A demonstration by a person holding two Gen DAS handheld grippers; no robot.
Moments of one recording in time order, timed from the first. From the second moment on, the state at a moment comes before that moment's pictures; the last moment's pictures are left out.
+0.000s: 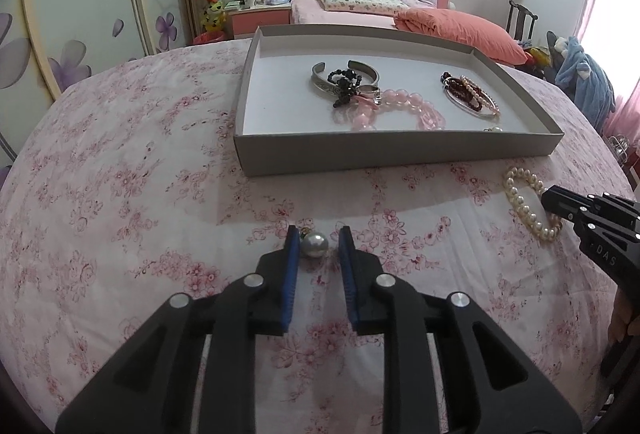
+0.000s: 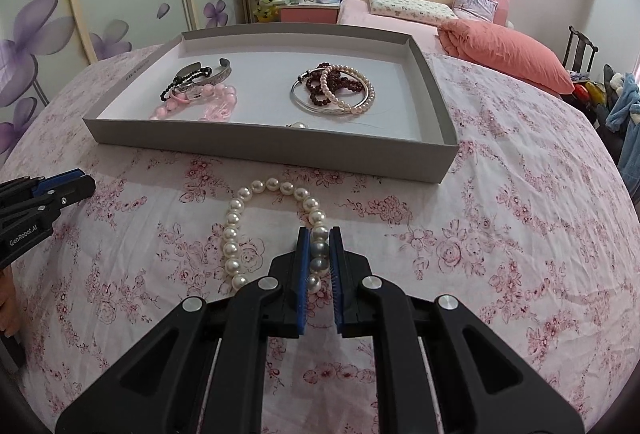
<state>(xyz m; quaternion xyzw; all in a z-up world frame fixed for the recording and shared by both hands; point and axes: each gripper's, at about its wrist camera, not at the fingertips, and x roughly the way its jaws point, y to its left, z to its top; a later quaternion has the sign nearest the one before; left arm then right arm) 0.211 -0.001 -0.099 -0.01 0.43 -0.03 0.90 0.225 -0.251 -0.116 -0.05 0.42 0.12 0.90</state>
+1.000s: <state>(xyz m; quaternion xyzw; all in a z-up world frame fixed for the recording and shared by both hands) 0.212 -0.004 -0.100 0.00 0.43 -0.03 0.90 0.226 -0.253 -0.116 -0.05 0.42 0.12 0.90</state>
